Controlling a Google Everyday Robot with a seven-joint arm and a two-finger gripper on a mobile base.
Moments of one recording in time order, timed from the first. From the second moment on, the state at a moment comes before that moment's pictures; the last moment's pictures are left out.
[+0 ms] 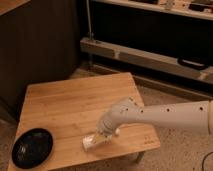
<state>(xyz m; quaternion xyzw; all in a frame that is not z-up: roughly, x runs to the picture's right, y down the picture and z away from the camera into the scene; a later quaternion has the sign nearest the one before) -0.038 0.228 0.736 -0.34 -0.20 0.18 0.90</state>
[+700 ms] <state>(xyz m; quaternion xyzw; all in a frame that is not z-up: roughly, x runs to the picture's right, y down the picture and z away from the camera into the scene) -0.049 0.245 0.743 -0.36 -0.19 0.18 0.90</state>
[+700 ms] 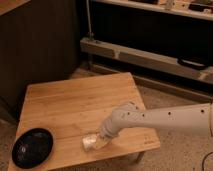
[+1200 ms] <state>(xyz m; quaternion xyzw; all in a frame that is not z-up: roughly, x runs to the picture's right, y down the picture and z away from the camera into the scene) -0.062 0.249 0.753 -0.37 -0.19 0.17 0.90</state>
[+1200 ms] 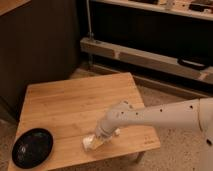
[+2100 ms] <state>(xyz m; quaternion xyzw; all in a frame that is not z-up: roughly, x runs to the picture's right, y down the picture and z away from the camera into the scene) -0.075 0.255 0.760 -0.39 -0.17 0.16 0.89</state>
